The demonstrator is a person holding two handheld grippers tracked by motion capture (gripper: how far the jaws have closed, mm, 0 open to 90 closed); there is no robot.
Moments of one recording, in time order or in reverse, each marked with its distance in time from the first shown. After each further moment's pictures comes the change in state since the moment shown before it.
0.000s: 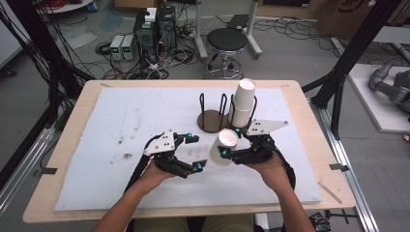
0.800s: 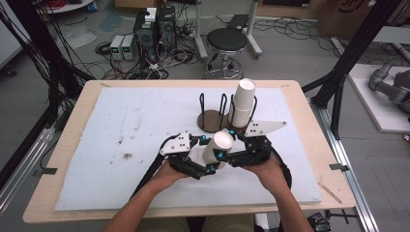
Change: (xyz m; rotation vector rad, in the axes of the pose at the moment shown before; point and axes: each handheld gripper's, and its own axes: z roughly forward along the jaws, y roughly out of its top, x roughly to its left) left arm -0.004 -0.004 0.033 0.006 -0.062 0.003; right arm 0.009 0.004 0.003 -0.052 0.096 0.018
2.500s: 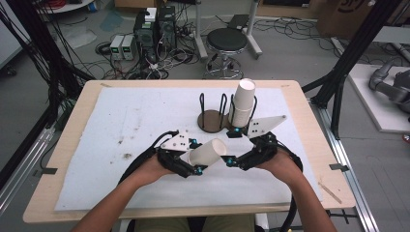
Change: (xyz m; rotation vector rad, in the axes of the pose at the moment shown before) left arm 0.001 0.032 -0.025 0.410 -0.010 0.116; right arm -0.015 0.009 -0.012 0.151 0.075 -0.200
